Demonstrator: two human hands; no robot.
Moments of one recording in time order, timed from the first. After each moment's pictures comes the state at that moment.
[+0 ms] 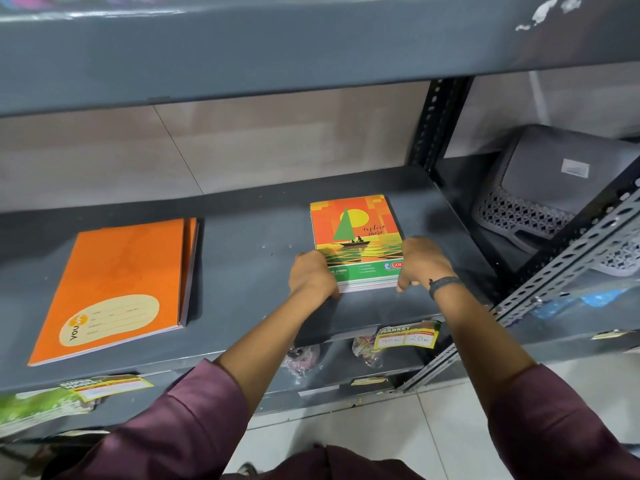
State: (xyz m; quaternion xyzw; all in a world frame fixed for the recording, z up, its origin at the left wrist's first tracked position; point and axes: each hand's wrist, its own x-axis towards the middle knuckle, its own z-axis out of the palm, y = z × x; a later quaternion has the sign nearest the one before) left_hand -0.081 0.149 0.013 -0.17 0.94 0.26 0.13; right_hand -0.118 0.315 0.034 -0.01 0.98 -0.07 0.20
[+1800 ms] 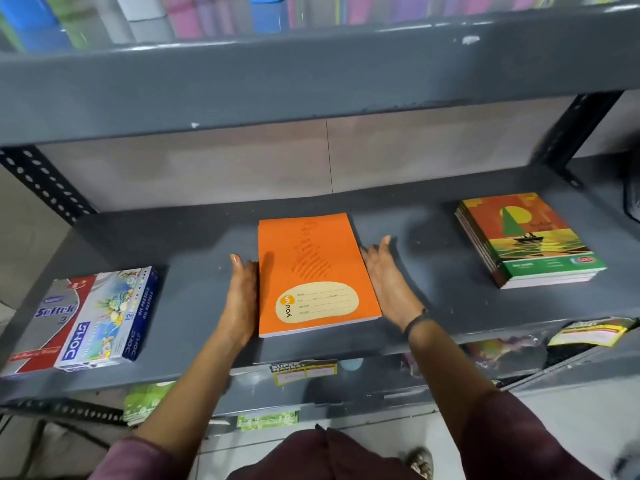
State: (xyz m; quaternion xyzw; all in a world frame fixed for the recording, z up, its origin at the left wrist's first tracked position) left_hand 0.032 -0.228 -0.001 -0.22 0.61 0.76 0.07; right_hand -0.029 -0.010 -0.016 -0.01 0.70 -0.68 0.22
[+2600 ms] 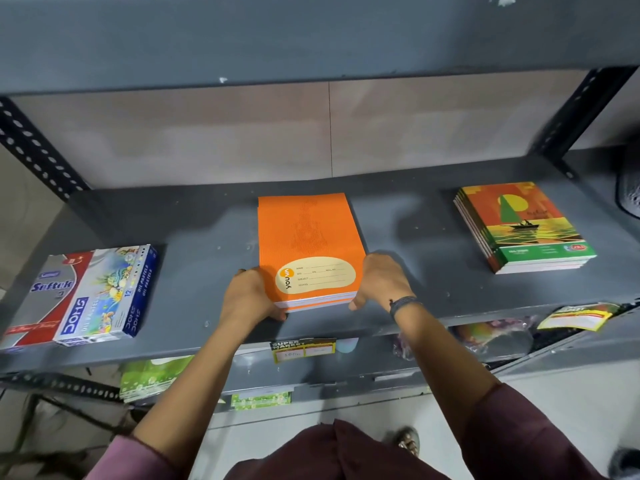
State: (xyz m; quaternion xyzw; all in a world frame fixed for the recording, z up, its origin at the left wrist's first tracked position) left_hand 0.047 -0.225 0.001 -0.19 0.95 0.24 0.12; right_hand -0.011 -0.029 0.021 -0.04 0.96 -0.15 0.25
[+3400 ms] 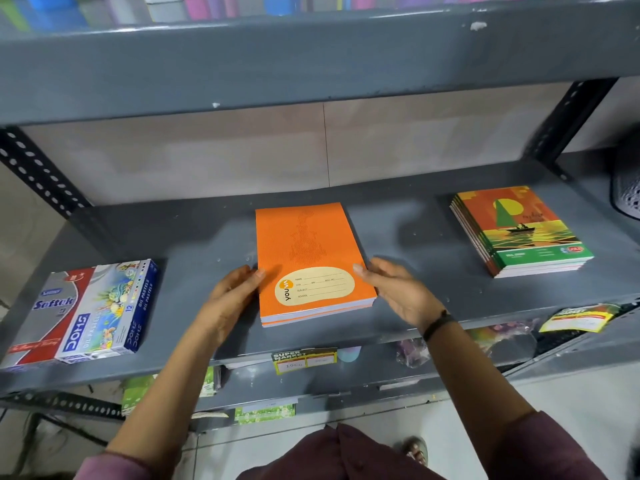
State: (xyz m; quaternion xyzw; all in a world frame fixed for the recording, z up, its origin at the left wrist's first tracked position) left_hand 0.052 -0.255 -0.002 -0.25 0.65 0.72 0.08; right_hand 0.000 0.009 0.008 -0.01 0.66 -0.70 0.28
